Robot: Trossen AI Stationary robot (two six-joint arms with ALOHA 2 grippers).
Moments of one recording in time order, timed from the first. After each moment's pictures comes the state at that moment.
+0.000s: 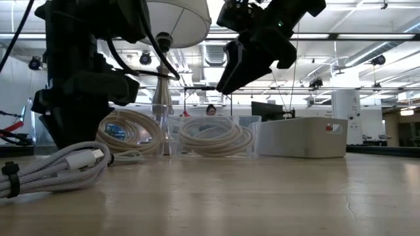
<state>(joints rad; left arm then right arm) -0.32 1.67 0.94 -0.68 -0.07 -1.19 0.10 1.70 1.19 -0.35 0.18 -0.26</state>
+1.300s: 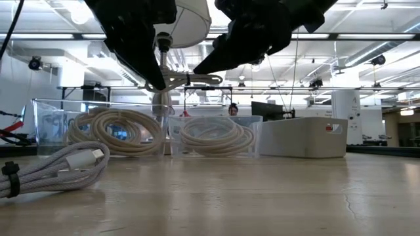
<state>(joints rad) -0.31 1.52 1.09 -0.58 -0.37 -0.45 0.11 1.71 1.06 0.06 -0.03 -0.21</state>
